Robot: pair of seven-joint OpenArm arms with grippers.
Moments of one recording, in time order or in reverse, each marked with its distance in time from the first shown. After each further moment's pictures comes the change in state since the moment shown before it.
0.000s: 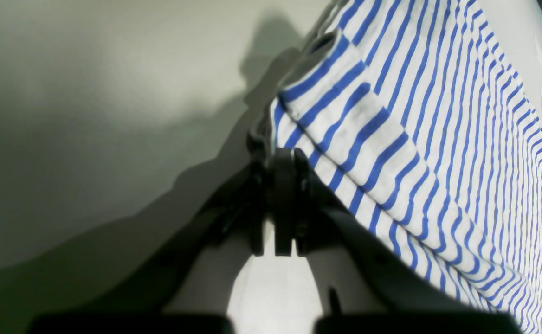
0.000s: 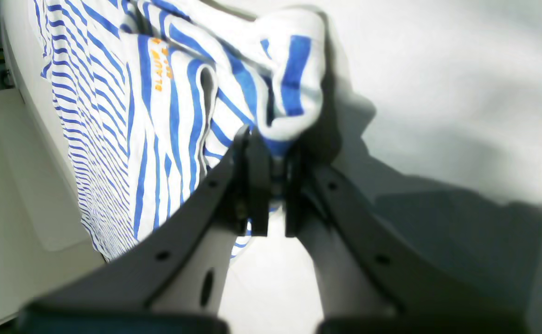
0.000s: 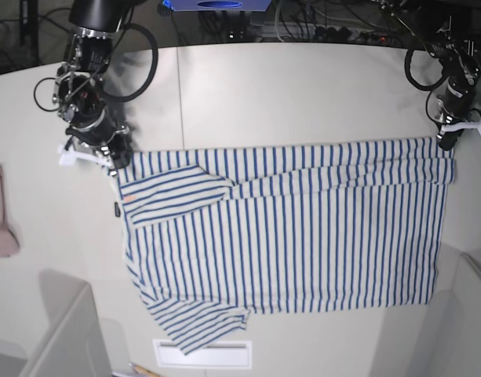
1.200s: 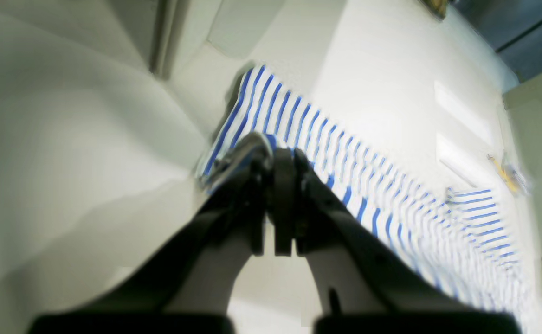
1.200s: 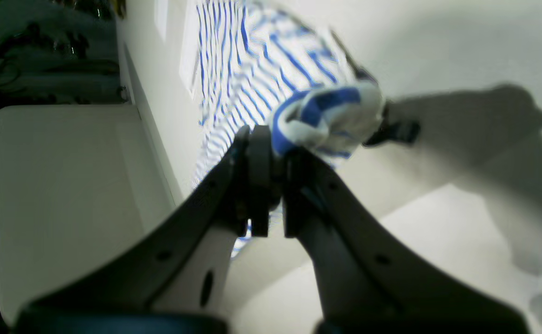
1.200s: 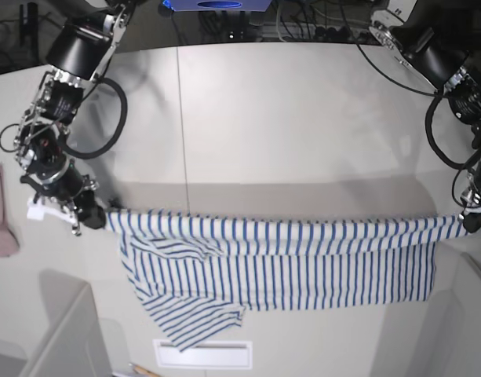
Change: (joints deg) left arm -12.2 -2.6 5.2 27.8 1.1 13.5 20.7; right arm 12.9 3.6 6.5 3.8 5.6 -2.0 -13.1
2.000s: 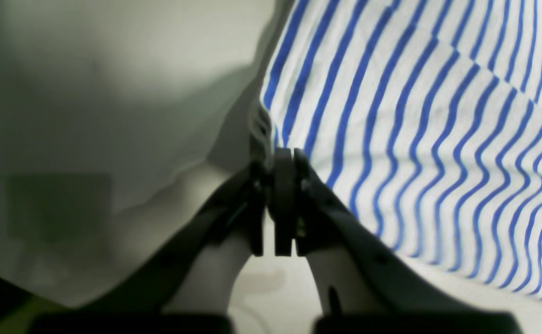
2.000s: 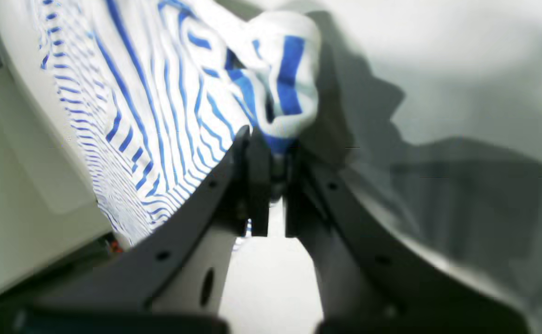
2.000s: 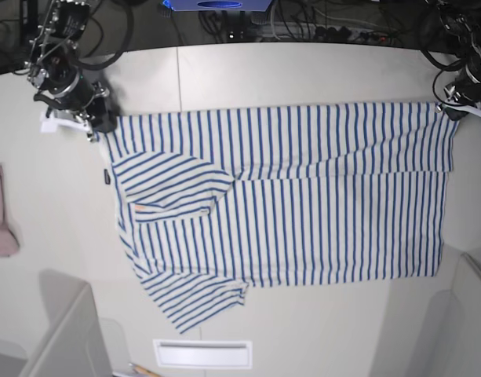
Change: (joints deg) left arm 27.8 -1.3 -0.2 -0.1 0.9 -4.5 -0.4; right arm -24.9 -0.1 0.0 9.4 1.2 0.0 -0.4
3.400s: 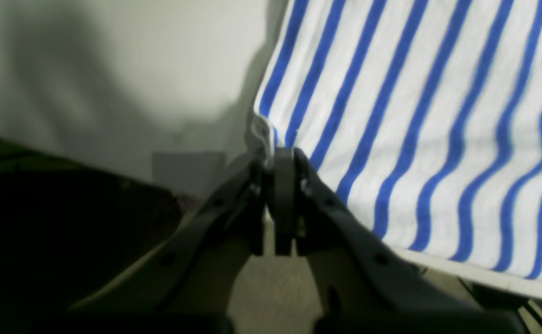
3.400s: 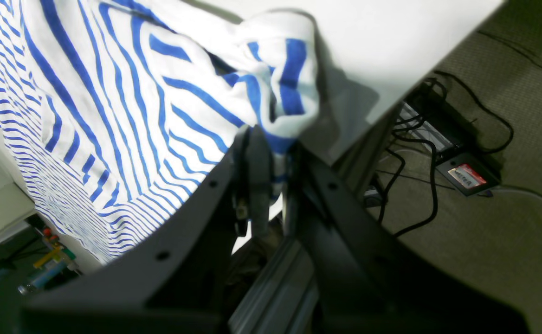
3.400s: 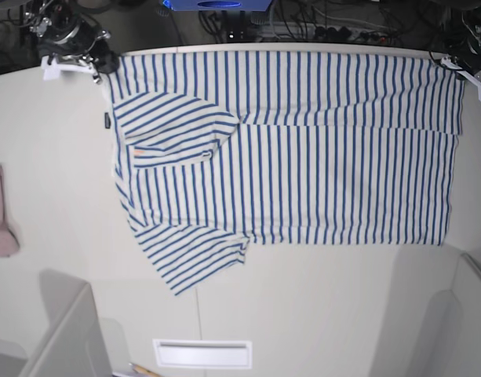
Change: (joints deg) left arm 6.0 2.5 -3.9 1.4 19.5 -12.3 -0.3; right arm -17.7 -0.2 -0.3 7.7 0.2 0.1 0.0
